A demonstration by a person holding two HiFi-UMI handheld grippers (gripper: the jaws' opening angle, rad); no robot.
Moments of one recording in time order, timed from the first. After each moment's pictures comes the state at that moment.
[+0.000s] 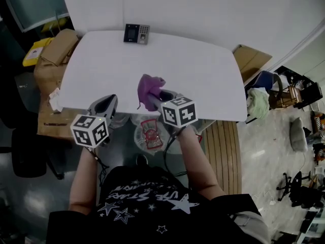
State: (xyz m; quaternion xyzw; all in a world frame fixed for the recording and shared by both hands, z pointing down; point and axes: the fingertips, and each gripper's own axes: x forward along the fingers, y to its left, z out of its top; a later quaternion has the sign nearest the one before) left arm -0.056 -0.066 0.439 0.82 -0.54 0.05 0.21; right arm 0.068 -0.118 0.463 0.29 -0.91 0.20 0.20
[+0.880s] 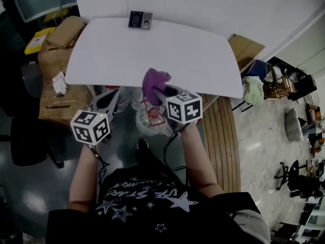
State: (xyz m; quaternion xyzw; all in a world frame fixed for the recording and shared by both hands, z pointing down) left arm -0.065 0.070 0.421 0.83 -0.51 0.03 0.20; right arm 0.065 0.014 0.447 0.33 -0.90 0.19 0.20
